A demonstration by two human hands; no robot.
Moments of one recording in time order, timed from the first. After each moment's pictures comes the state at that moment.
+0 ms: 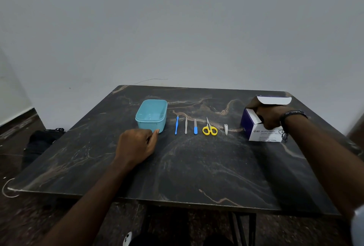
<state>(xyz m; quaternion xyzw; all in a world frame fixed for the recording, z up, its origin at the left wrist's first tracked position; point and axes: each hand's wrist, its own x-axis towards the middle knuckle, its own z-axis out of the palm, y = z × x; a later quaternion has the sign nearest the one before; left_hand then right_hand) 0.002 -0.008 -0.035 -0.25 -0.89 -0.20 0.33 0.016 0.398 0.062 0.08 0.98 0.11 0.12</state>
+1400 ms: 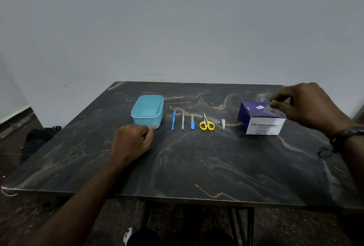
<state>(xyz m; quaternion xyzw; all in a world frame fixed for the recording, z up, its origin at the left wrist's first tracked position) -0.002 -0.009 -0.039 -0.25 -0.88 -0.21 0.33 0.115 0.395 0.096 0.00 0.96 -0.10 -0.25</state>
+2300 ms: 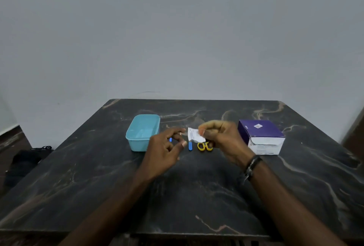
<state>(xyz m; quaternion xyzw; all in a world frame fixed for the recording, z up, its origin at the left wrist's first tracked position) 0.016 0.076 -0.002 -0.28 -0.76 -0.57 0.13 0.033 0.273 0.021 -0.02 0.71 -0.69 -0.10</state>
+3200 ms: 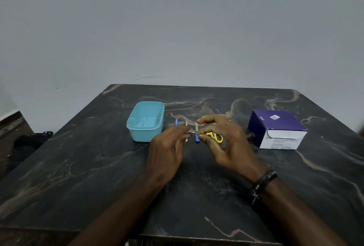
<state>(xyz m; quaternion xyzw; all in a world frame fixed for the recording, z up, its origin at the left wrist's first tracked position) 0.005 0.076 -0.033 -0.32 -0.78 -0.41 0.34 0.047 0.257 0.001 -0.26 0.84 -0.33 -0.33</state>
